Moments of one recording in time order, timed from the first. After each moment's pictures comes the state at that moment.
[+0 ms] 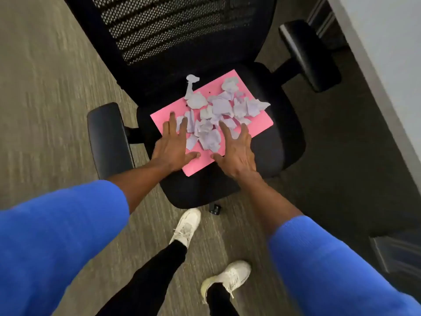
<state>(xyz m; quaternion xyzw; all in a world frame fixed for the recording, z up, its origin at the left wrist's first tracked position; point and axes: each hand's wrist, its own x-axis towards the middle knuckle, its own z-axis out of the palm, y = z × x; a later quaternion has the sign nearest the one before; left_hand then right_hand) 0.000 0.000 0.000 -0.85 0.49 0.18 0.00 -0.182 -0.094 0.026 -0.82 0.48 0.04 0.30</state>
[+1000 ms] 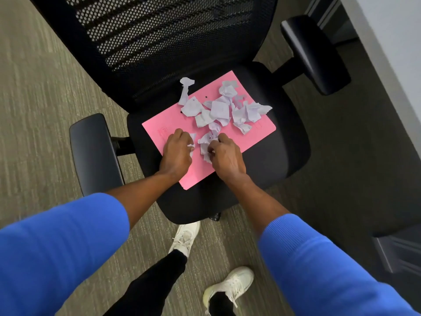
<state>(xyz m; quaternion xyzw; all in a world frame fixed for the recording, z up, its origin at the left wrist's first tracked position) -0.004 -0.028 -0.033 -0.85 0.47 0.19 -0.16 -0.149 -0.111 -0.017 -0.88 0.40 -0.01 0.25</state>
